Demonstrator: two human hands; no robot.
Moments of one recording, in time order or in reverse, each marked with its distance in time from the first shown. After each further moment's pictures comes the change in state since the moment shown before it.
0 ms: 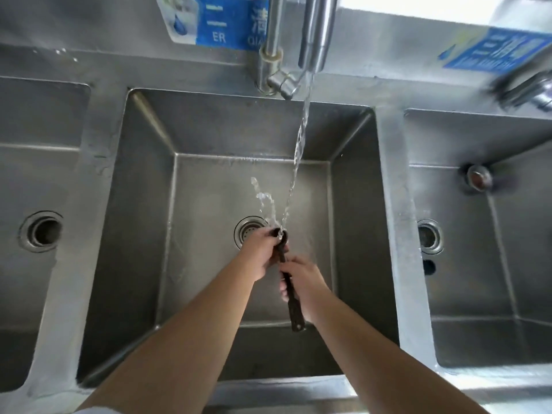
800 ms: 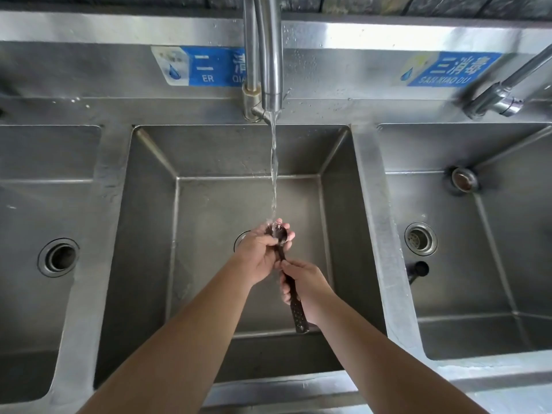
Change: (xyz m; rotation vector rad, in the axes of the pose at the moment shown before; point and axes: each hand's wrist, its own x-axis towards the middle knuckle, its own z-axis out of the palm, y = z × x) left_hand -0.035 0.039 0.016 -0.377 -0.256 0.063; right_hand -0.034 -0.023 -0.012 0.155 -0.149 -0.039
